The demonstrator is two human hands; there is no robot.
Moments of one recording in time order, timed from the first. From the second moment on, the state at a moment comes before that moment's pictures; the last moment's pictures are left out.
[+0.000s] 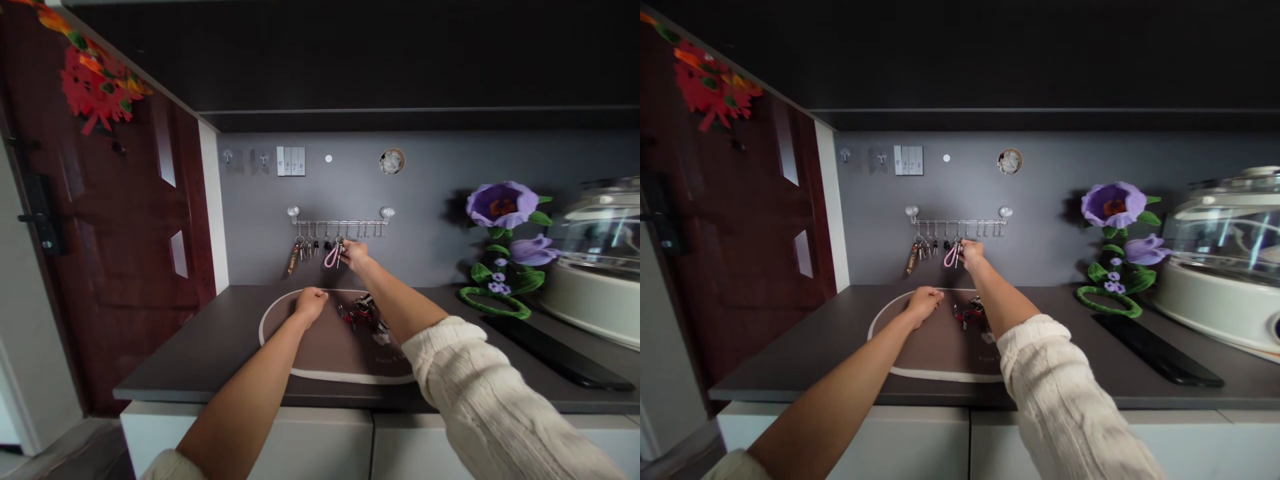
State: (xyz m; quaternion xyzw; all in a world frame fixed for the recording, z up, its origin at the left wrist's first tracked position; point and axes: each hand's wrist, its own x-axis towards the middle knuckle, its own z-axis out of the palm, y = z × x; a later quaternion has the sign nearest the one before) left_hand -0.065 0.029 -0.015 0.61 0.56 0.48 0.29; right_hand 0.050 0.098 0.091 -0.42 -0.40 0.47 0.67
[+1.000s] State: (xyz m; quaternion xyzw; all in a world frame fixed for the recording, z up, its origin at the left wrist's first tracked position) left_hand -0.066 0.024 -0.014 0.84 0.40 0.36 0.11; right_hand 0.066 0.045 0.044 -0.43 -0.48 0.45 0.61
